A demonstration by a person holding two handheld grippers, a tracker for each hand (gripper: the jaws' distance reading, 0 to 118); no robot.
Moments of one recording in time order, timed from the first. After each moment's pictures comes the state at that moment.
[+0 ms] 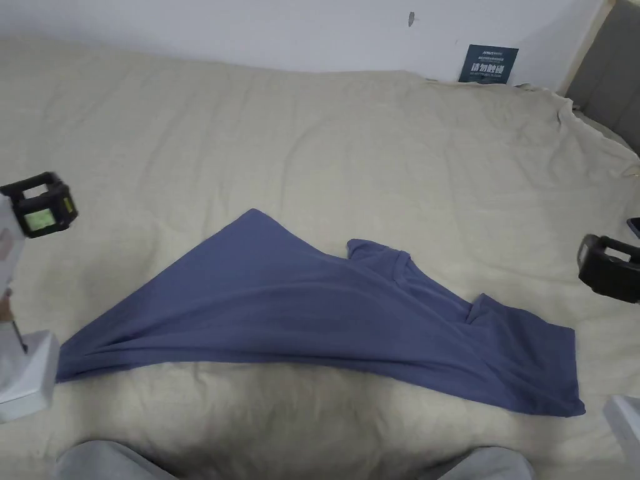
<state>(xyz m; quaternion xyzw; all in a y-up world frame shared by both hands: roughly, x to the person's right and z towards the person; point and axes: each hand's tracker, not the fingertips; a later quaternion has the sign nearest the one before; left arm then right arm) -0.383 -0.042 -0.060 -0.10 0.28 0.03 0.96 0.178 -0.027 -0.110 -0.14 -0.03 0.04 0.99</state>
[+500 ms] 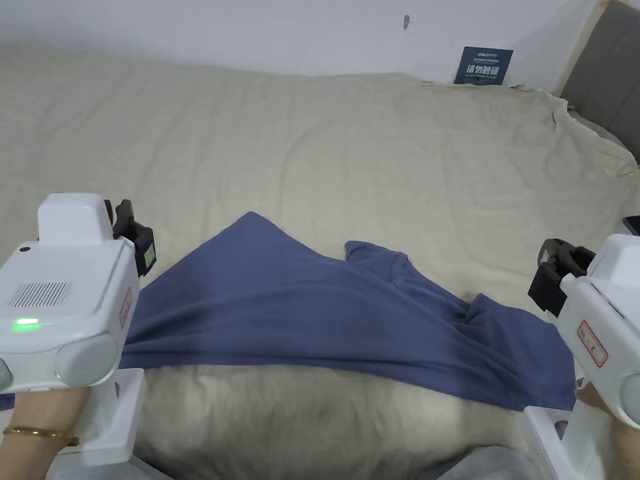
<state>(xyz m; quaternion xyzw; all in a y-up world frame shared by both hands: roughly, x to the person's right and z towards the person) -0.312 -0.080 -0.053 -0.12 0.17 -0.01 0.98 0.129 -0.057 -0.089 -0.13 0.03 0.01 0.99</state>
